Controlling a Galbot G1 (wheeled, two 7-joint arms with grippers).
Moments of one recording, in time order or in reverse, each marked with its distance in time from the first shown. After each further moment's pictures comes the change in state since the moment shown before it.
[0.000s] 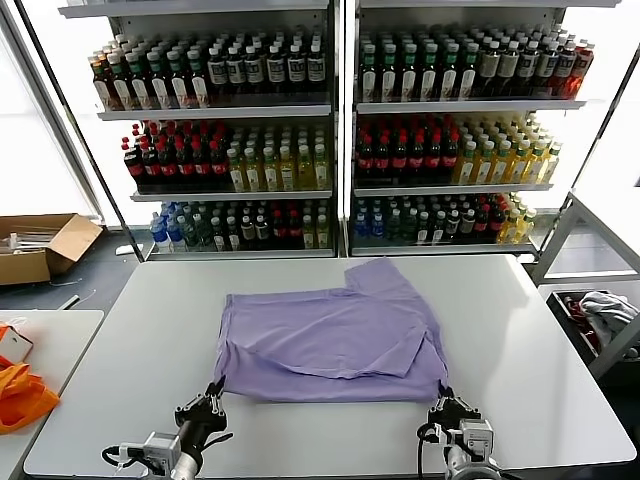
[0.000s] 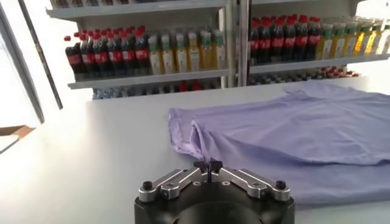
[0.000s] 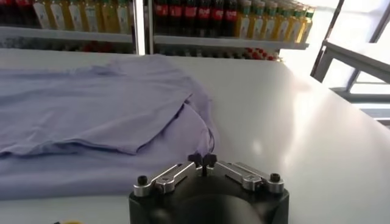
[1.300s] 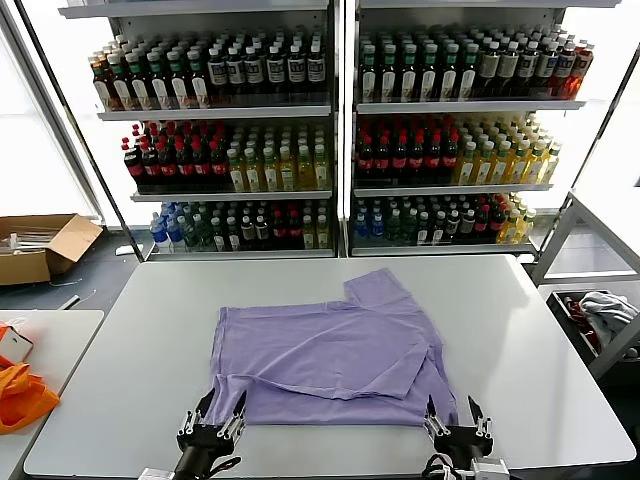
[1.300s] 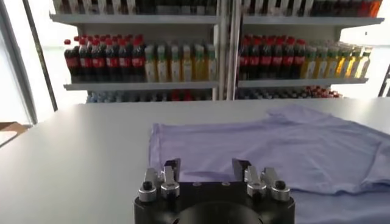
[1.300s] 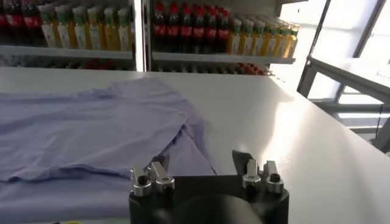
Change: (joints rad) left arm 0.145 -0.047 0.031 -0.159 0.015 -0.068 -0.011; right arm -0.117 0.029 0.028 0.136 -0.054 0.108 0.008
